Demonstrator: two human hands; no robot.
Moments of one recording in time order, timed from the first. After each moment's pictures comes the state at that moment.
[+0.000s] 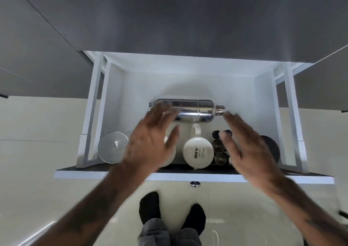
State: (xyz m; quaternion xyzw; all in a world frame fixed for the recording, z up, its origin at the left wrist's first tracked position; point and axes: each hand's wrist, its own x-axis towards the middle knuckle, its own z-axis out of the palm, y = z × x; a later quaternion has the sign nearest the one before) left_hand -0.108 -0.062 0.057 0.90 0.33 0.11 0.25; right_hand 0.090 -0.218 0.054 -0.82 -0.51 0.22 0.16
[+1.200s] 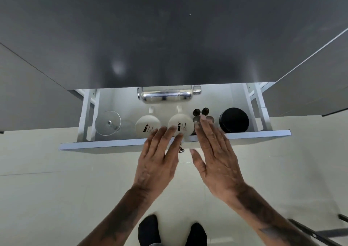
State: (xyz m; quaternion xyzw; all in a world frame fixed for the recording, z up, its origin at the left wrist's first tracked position) left_hand -0.073 -0.089 0.032 0.95 0.25 0.18 0.06; right_hand 0.073 -0.199 0.048 -0.81 -0.56 0.03 0.15
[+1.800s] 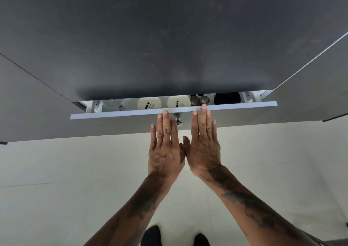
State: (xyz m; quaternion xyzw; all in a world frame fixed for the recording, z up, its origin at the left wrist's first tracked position) left_hand -0.027 -0.072 0.029 0.92 0.37 0.07 0.12; right_hand 0.071 -0.131 0.029 -0.88 -0.46 0.08 0.11
